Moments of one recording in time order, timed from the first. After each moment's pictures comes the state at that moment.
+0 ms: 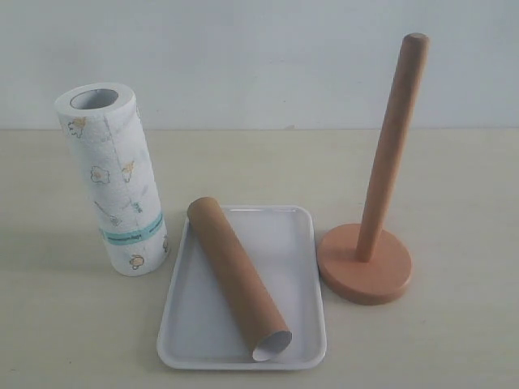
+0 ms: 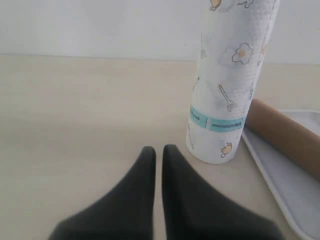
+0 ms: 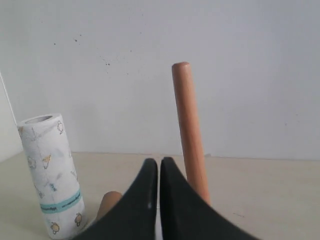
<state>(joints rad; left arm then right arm) -0.07 0.00 0.00 -0.09 0.32 0.00 -0.03 0.01 -0.11 -1.66 -0.47 1.90</state>
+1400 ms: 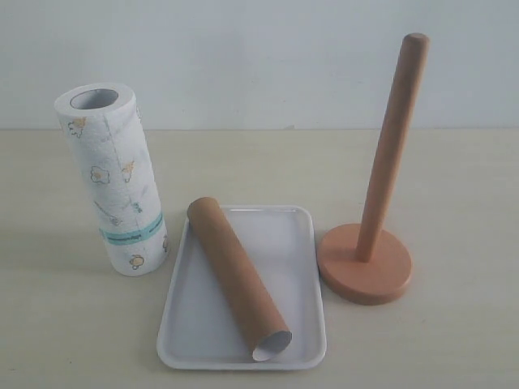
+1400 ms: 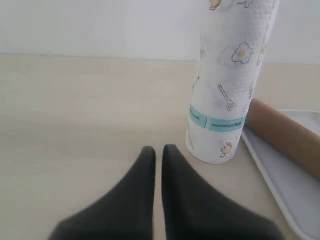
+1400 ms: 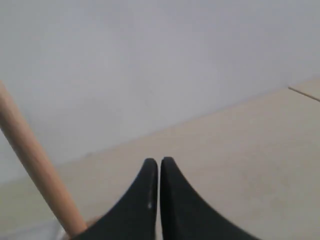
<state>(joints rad) -0.07 0.00 0.00 -0.09 0.32 0.00 -0.03 0.00 0.00 -0.04 0.09 0.39</state>
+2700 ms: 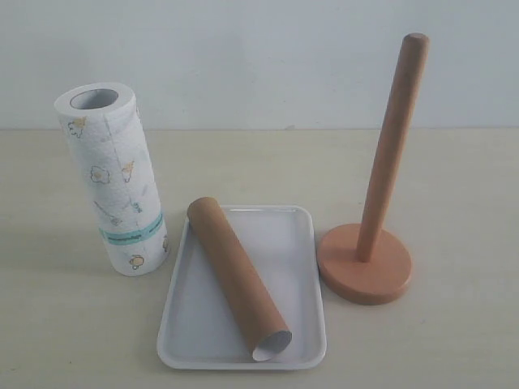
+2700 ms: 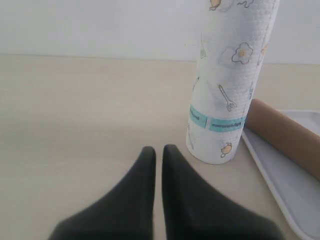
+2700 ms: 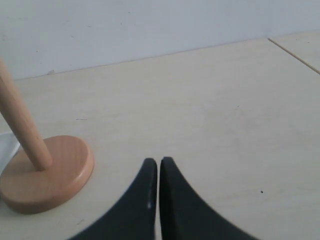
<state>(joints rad) -0.07 0.00 0.00 -0.09 0.32 0.00 -0.03 0.00 0.00 -0.01 0.33 0.15</state>
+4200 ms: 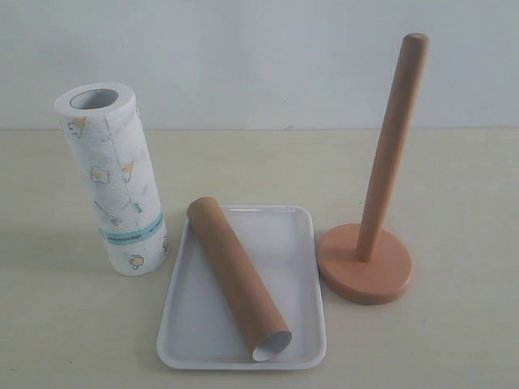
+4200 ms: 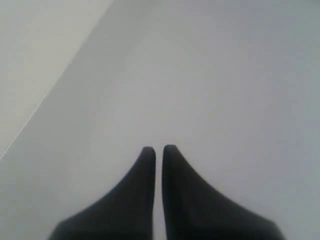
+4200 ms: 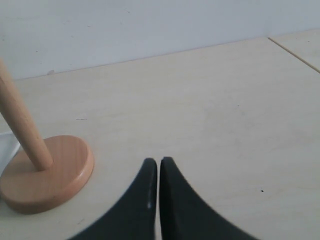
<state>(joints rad) -0.07 0.06 -0.40 -0.31 -0.57 -0.01 -0.03 0.00 0.00 -0.01 0.33 0.15</state>
